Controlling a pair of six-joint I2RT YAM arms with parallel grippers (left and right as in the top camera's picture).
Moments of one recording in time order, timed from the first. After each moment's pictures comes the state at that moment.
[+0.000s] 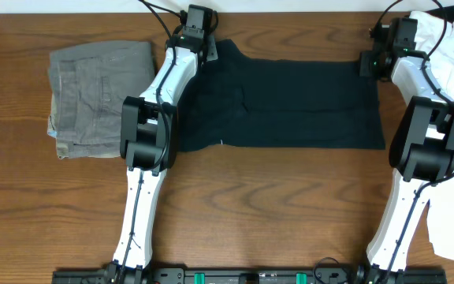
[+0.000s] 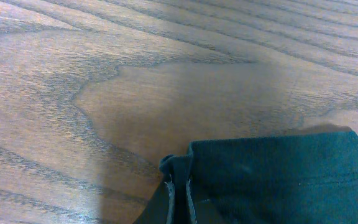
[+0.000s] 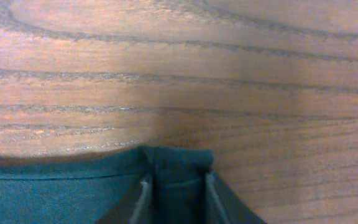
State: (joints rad) left arm -0.24 2.63 2.25 -0.56 -0.14 -0.38; right arm -0.18 2.42 1.86 -0.44 -0.09 -0.08
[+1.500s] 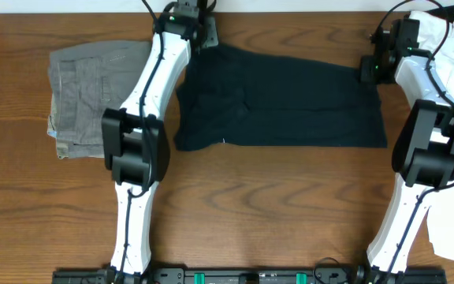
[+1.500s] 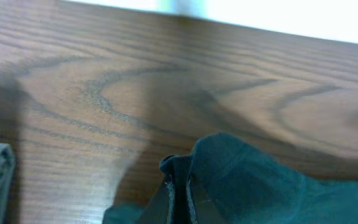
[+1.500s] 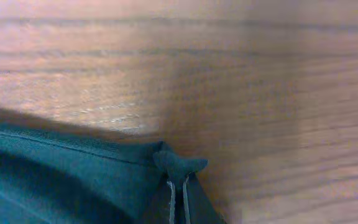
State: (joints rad) left arm -0.26 2.38 2.25 -0.79 -0.06 -0.36; right arm -0.18 2.34 1.82 -0.57 -0.09 -0.07
